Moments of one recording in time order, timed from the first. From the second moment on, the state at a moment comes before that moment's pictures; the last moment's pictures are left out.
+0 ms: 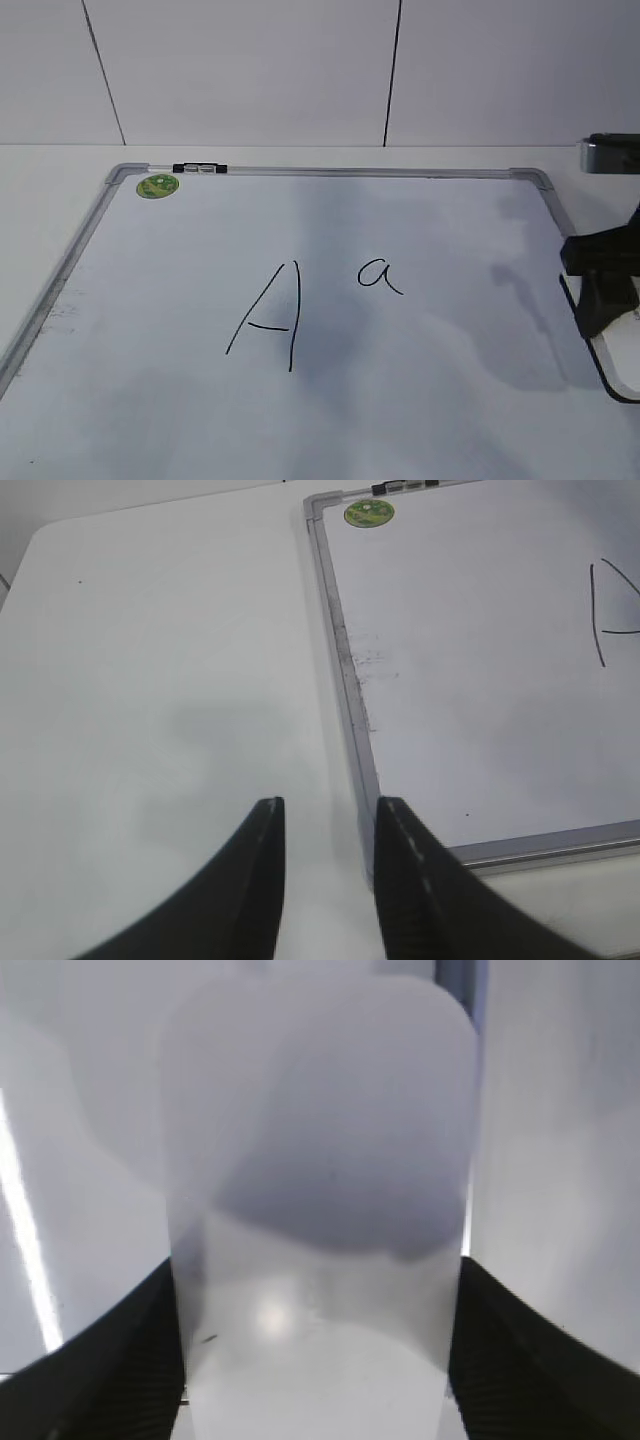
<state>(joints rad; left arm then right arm) -0.08 0.01 -0.51 -0.04 1.11 0.10 0.22 1.49 -1.04 -0.04 1.15 0.25</state>
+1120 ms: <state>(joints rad) -0.08 0.01 -0.51 -0.04 1.11 0.10 0.45 1.58 -1.21 -0.04 1.22 0.21</state>
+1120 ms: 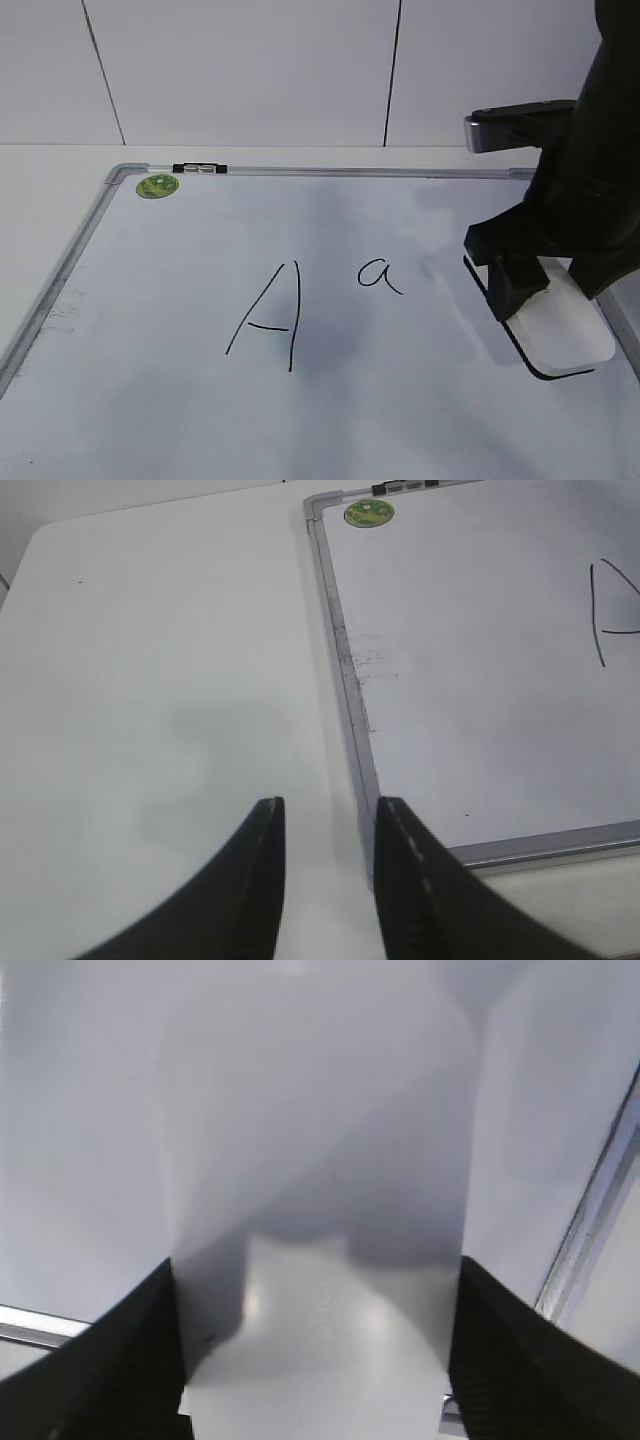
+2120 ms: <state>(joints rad) -0.08 0.80 -0.76 -0.05 0.91 0.10 0.45 1.58 -1.21 -0.06 1.22 0.21</state>
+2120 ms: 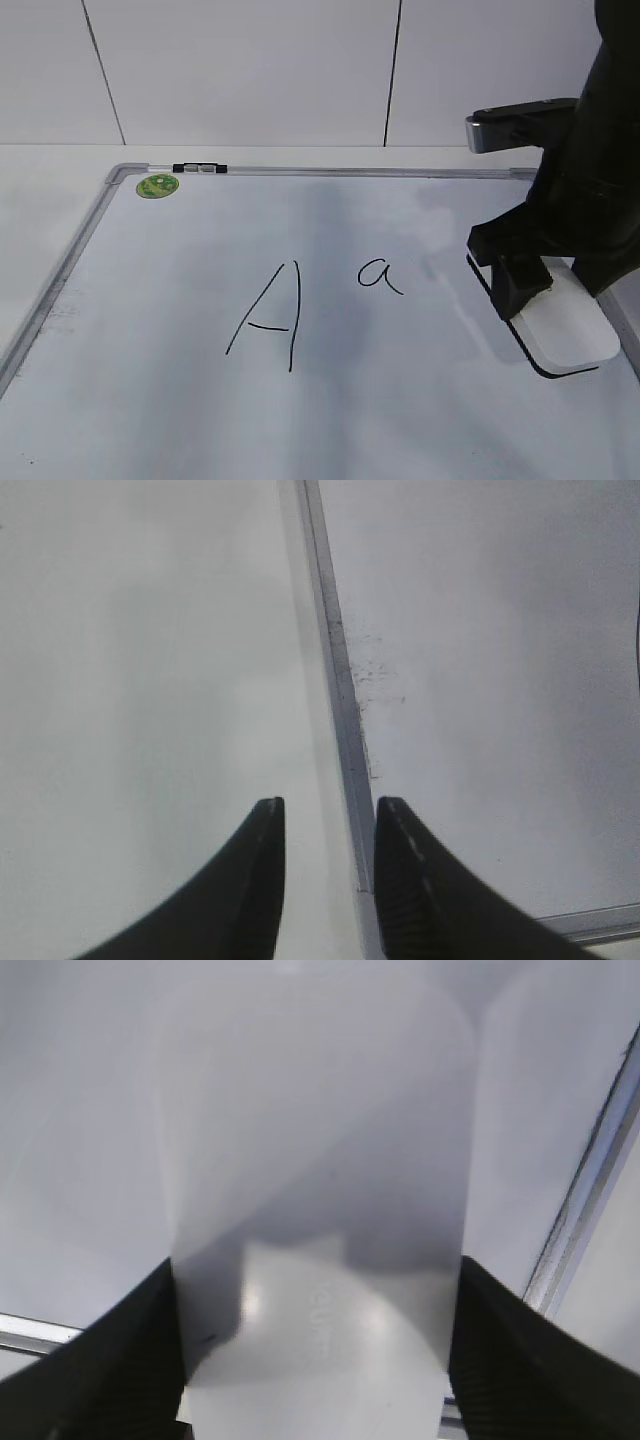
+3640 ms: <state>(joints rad) -0.06 1.84 -1.24 -0.13 0.88 0.09 0.45 1.58 -1.21 -0.06 1.22 0.21</state>
